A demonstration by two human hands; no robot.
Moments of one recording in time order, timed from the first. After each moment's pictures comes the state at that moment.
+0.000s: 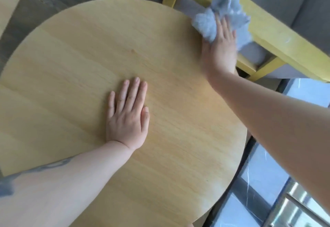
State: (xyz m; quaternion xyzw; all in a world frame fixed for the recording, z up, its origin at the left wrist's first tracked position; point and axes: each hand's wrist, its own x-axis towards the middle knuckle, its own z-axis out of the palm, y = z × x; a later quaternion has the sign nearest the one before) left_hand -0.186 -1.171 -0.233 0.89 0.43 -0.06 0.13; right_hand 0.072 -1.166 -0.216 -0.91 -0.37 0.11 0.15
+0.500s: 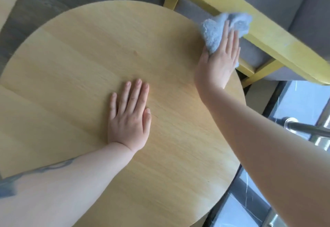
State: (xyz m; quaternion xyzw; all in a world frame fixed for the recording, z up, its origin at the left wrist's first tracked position) left_hand -0.188 -1.172 -0.235 0.89 0.43 -0.05 0.13; right_hand 0.033 -1.169 -0.209 -0.94 -0.26 0.06 0.20
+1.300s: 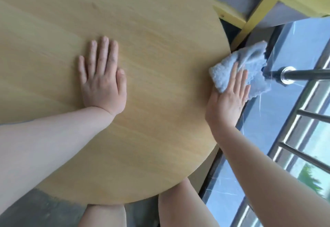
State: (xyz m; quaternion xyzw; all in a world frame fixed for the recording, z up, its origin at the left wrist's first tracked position) left_hand -0.187 -1.173 -0.235 0.90 0.42 -0.03 0.11; right_hand -0.014 -1.368 -0.214 -0.97 -0.17 0.11 0.10
